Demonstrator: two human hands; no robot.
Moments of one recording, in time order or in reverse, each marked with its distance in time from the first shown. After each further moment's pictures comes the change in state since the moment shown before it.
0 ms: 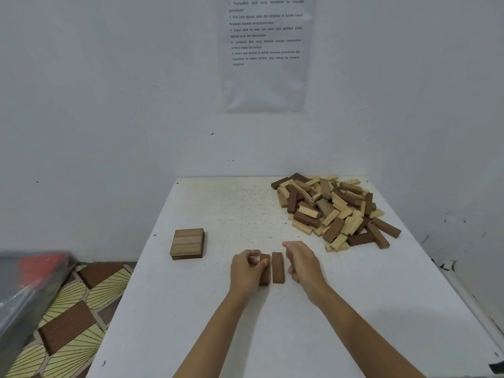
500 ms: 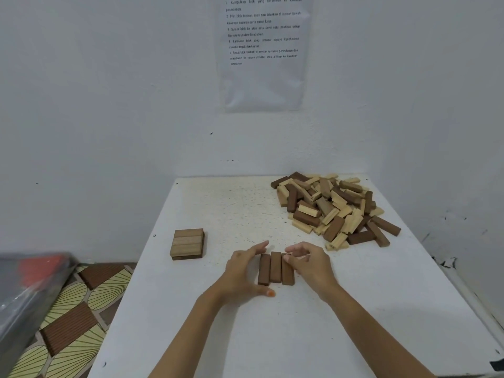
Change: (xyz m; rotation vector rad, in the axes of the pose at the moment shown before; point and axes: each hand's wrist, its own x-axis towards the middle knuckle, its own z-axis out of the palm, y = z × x) left_hand 0.008 -0.014 -0.036 0.337 -0.496 0.290; right_hand 0.005 0.008 -0.021 -0.270 0.011 -0.202
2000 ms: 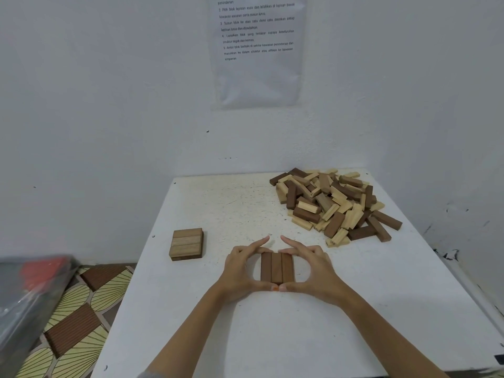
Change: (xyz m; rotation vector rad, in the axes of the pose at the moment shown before) left_hand 0.006 -0.007 0.002 0.037 0.095 0.107; right_hand -0.008 0.022 -0.021 -0.341 -0.318 -0.308
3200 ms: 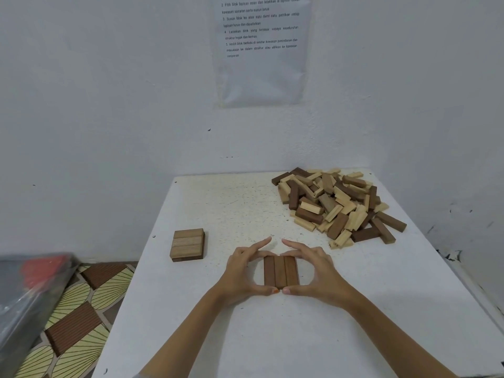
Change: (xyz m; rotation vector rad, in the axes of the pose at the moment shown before) left_hand -0.001 -0.005 -0.002 -0.028 -0.013 0.036; right_hand 0.001 0.001 -0.003 0.005 -0.043 -0.019
